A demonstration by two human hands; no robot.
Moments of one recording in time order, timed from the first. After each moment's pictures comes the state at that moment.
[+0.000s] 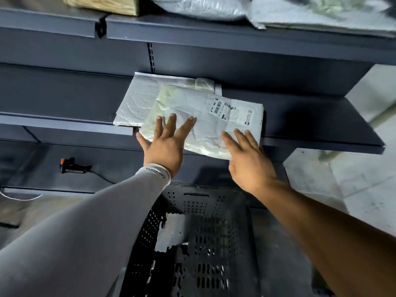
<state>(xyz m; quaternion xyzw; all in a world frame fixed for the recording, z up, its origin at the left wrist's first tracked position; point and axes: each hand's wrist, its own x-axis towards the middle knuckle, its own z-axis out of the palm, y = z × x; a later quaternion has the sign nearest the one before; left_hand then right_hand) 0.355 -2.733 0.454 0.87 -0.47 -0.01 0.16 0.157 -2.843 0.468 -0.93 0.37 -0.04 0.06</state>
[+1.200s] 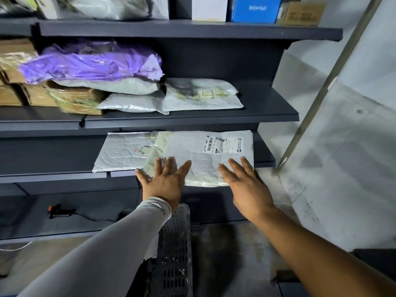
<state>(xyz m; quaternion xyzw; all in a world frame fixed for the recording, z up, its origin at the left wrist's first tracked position) 0.103 -2.694 0.672 0.85 -0.52 -0.02 0.03 -0.104 -2.792 0.676 -0.91 0.41 -0.05 0.01</state>
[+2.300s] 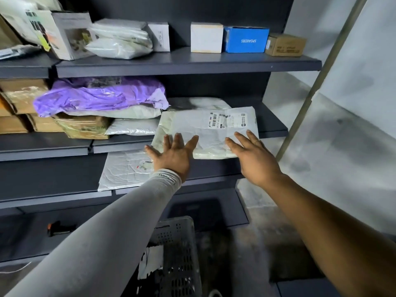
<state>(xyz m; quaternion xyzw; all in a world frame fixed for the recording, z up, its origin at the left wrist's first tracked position) 0.148 -2.749 0.797 0.83 -0.56 0.02 0.07 -0.071 -2.844 0.800 -0.90 0.42 -0.11 -0.03</state>
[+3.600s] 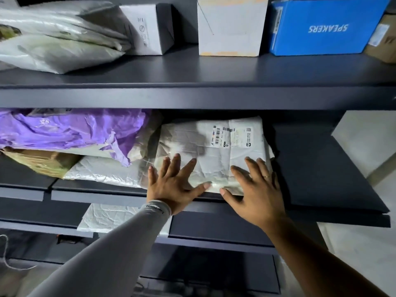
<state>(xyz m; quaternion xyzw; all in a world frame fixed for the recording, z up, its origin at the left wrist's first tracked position) 0.259 -3.000 0.706 0.88 -0.46 -0.05 0.08 0.053 -3.133 0.691 -0.91 0.36 -0.19 0.00</state>
